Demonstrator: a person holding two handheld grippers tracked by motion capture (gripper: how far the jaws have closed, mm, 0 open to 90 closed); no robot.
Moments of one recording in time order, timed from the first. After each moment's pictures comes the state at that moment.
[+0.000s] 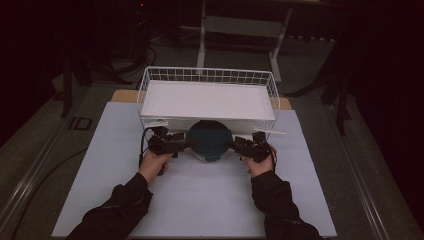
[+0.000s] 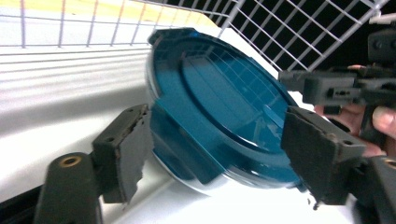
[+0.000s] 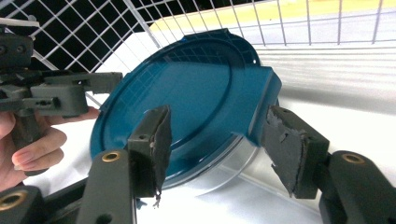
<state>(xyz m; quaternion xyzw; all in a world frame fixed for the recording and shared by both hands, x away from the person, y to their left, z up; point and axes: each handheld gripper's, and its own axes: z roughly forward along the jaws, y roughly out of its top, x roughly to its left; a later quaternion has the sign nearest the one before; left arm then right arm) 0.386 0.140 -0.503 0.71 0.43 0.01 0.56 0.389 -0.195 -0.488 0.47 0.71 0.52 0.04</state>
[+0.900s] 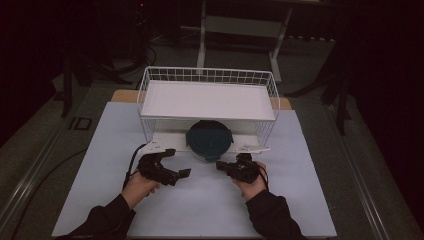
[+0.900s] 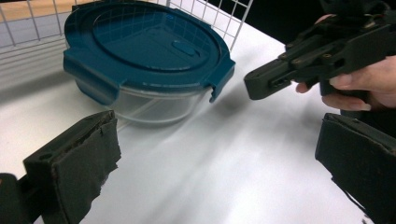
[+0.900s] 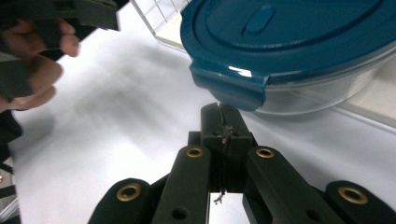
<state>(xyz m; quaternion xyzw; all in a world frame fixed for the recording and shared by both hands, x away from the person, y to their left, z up) 0.303 0.144 -0.484 0.78 0.33 0.06 0.53 0.327 -0.159 -0.494 0.40 0.79 0.47 0.02</state>
